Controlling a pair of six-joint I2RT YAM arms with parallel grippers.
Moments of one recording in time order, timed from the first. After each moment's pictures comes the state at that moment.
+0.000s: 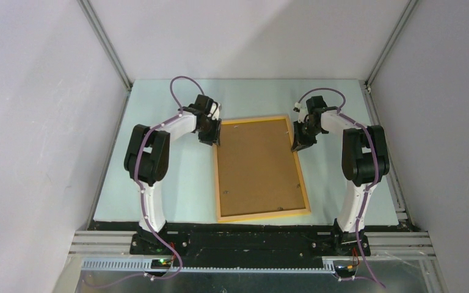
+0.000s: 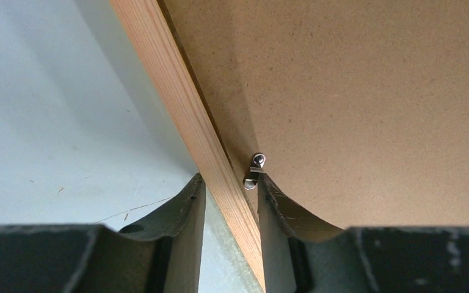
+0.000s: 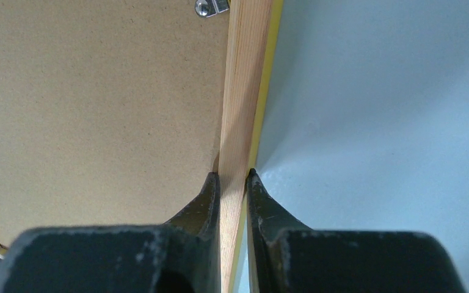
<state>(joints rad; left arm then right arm) -0.34 2.03 1.44 -0.55 0.17 -0.18 0.15 1.97 1.37 -0.64 -0.32 0.02</state>
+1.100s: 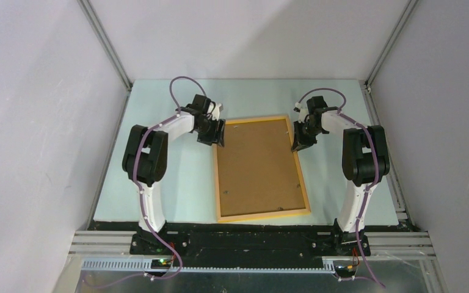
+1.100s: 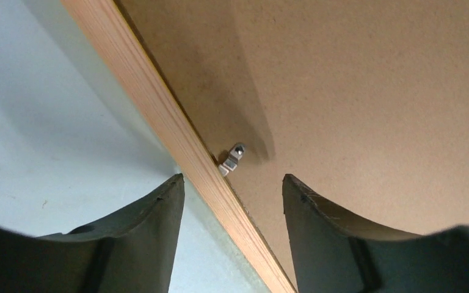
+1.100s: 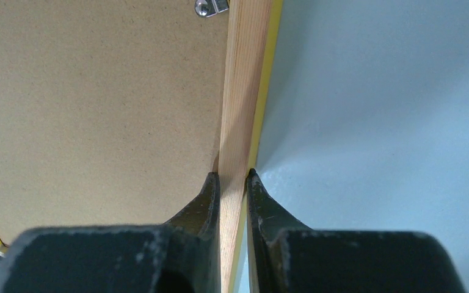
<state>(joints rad) -0.32 2.02 1.43 -0.55 0.26 -0.10 0.15 1.97 1.36 -0.64 -0.33 0.02</state>
